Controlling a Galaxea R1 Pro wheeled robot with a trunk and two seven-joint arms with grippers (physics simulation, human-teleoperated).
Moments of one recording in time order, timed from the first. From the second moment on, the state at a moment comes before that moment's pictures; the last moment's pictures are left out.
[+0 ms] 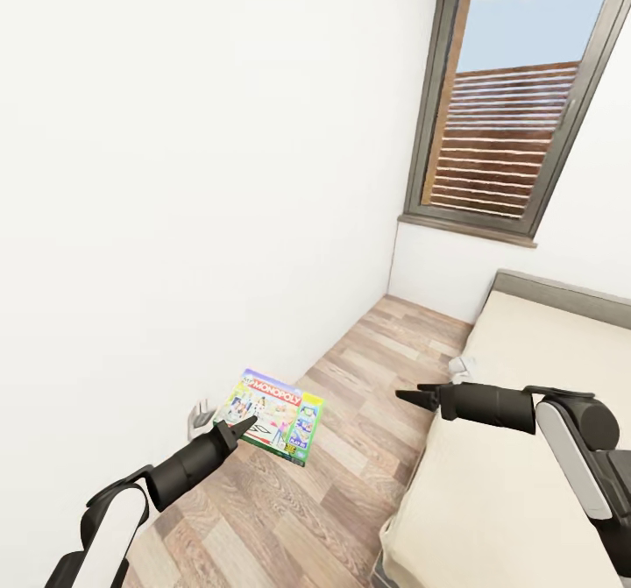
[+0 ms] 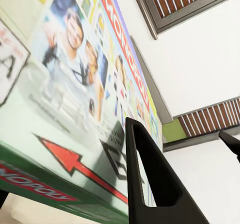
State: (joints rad) left arm -0.15 0.01 0.05 -1.57 0.91 0.75 -0.24; right arm -0.43 -0.34 -0.02 -1.61 -0.44 1.04 0.77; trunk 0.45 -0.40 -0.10
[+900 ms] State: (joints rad) left arm -0.15 0.01 0.05 -1.55 0.91 0.75 -0.24; right arm -0.45 -0.35 -0.02 -1.61 -0.44 1.04 0.76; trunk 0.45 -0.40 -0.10
